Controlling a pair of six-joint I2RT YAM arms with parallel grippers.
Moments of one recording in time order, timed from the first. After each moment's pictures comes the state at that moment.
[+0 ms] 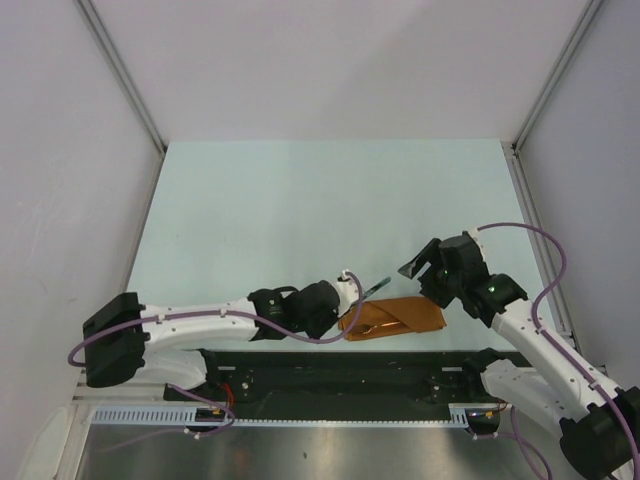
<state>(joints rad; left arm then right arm) -1.20 1.31 0.75 -0.35 -0.15 -0.18 0.47 0.86 0.67 -0.62 0.06 1.11</state>
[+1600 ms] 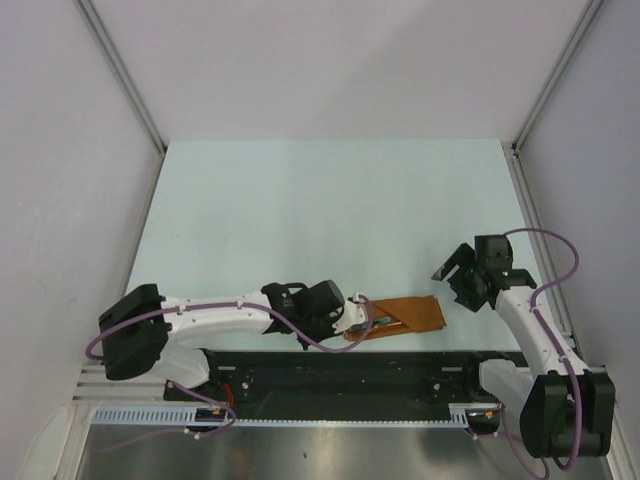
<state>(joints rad) -1.16 1.40 0.80 -0.54 0.06 0.14 0.03 0.99 0.60 -0.62 -0.06 0.79</state>
